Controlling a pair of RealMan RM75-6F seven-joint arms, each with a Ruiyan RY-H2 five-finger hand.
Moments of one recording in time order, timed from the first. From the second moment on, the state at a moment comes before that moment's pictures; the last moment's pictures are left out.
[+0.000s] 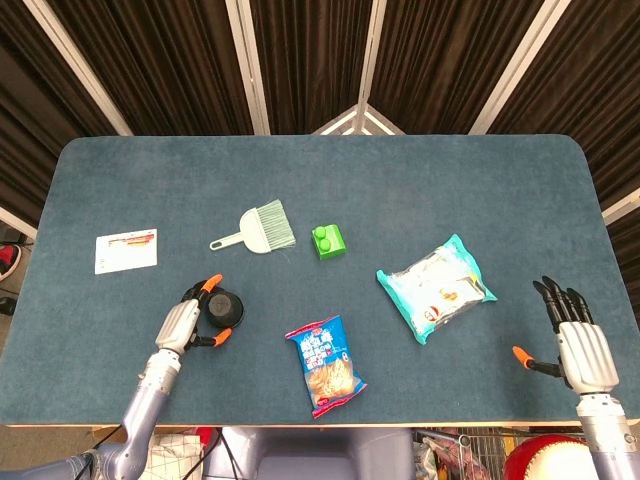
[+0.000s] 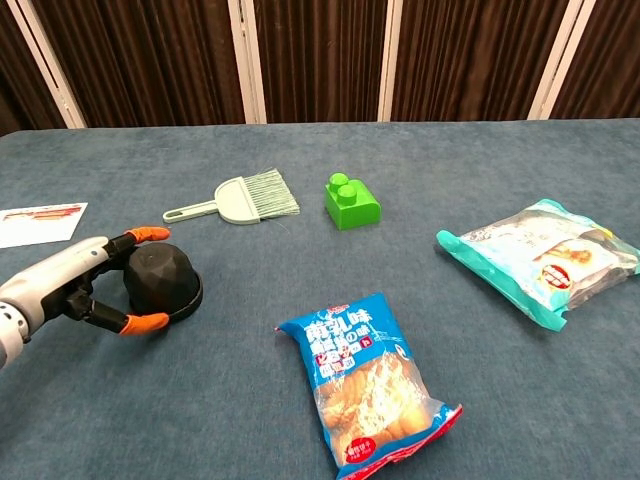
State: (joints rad) left arm -0.39 -1.76 -0.16 -1.35 1.24 1.06 -0.14; right arm 0.12 -1.18 0.07 -1.54 -1.51 1.42 0.21
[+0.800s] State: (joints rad) left arm -0.40 -1.75 -0.16 -1.34 1.22 1.07 -0.09; right arm 0.14 -1.18 0.06 -1.55 -1.51 1.40 0.21
